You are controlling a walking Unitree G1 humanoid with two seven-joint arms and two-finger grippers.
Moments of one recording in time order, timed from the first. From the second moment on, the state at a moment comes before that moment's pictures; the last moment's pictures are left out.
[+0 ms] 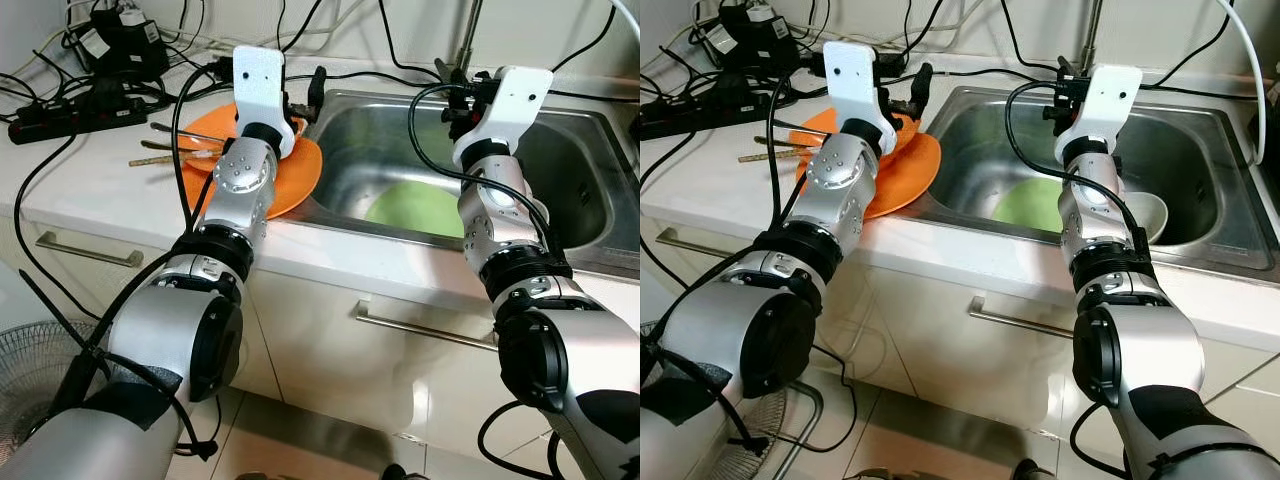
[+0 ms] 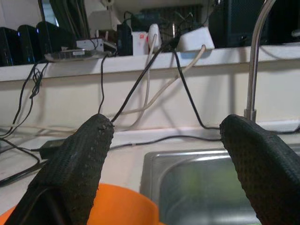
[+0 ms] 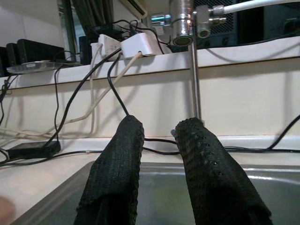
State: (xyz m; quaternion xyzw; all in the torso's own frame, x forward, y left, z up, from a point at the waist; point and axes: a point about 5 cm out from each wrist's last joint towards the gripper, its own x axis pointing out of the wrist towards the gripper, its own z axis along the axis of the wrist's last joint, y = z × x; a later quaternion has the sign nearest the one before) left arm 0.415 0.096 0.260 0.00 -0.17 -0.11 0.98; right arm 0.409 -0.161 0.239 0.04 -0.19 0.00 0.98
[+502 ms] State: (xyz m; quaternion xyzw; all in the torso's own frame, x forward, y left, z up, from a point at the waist) left arm 0.413 0.109 0.254 -0.01 -0.18 -0.09 0.98; right arm 0.407 -0.164 0.233 0.05 -0.19 -0.01 0.98
